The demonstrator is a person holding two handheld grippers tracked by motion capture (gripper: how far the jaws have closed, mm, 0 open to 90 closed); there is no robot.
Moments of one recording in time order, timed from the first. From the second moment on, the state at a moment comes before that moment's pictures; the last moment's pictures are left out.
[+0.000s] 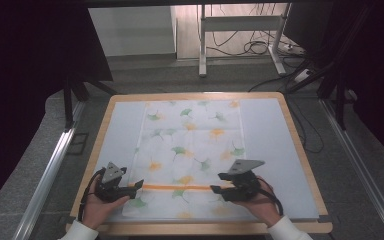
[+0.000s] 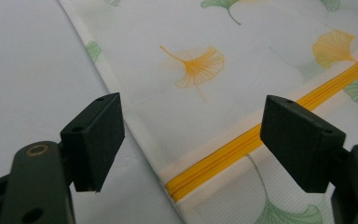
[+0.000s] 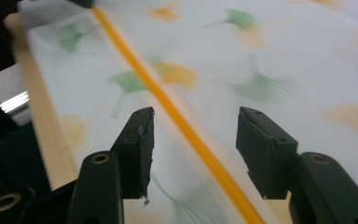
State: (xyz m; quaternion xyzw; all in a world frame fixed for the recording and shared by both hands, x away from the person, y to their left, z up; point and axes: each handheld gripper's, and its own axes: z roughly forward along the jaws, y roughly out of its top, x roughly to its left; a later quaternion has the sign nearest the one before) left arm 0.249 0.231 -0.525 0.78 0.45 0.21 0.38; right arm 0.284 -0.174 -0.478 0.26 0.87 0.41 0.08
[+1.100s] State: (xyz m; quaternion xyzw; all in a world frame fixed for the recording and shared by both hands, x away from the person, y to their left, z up) left arm 0.254 0.197 -0.514 0.79 0.42 0.20 0.39; right arm 0.293 -0.261 -0.496 0.36 0.85 0.38 0.10
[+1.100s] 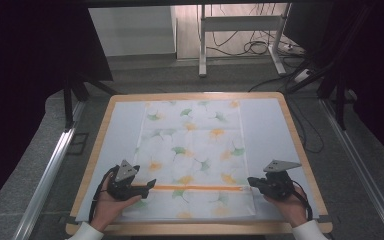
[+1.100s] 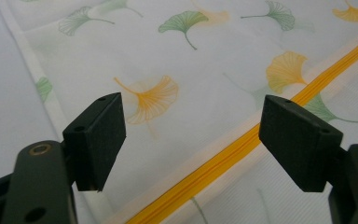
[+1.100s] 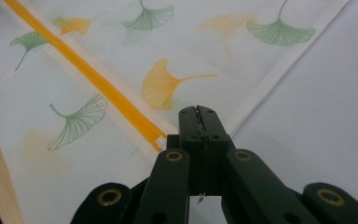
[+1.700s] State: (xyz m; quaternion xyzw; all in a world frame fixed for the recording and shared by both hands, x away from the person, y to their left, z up) left arm 0.267 0.146 -0.502 0.81 0.37 0.18 0.42; right arm 0.268 -0.259 -0.496 0.36 0.85 0.39 0.09
